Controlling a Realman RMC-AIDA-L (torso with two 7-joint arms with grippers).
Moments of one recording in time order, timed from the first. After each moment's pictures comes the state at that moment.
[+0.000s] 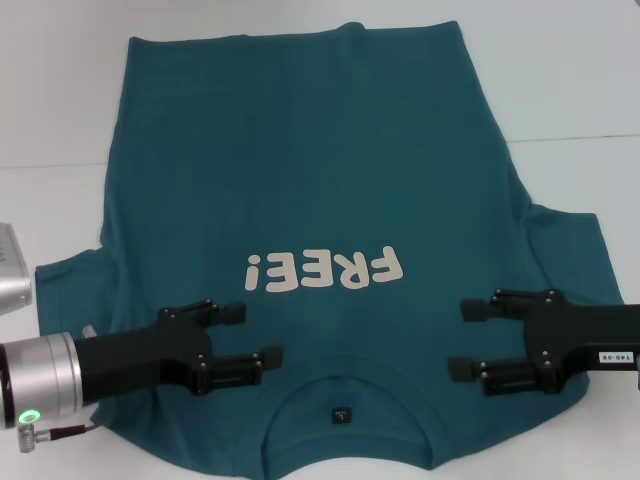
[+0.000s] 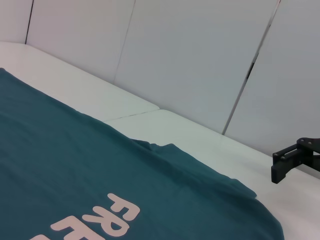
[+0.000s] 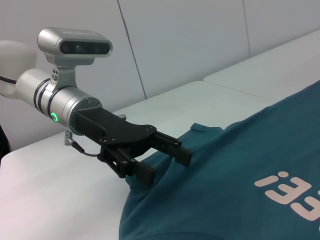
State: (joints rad) left arm -0.44 -2.04 -1.92 -0.60 -1.60 1.30 -1.41; right arm 0.47 2.09 -0.58 -0.83 -2.15 -1.72 1.43
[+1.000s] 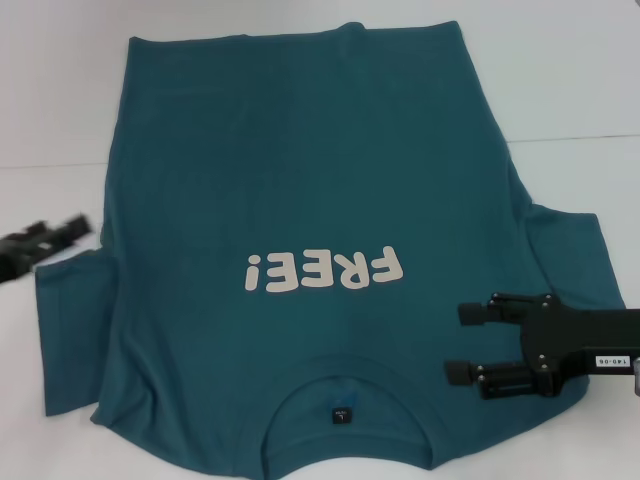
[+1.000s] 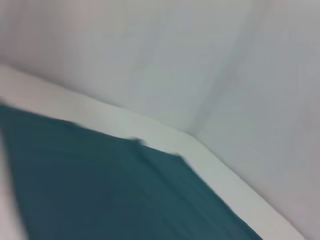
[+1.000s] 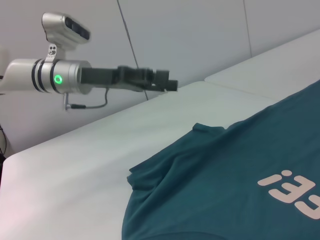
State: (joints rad) left arm -0.34 -2.01 -2.32 -0.68 -1.60 1.23 -1.73; right arm 0.47 2.09 -0.58 -0.81 -2.15 -1.72 1.43
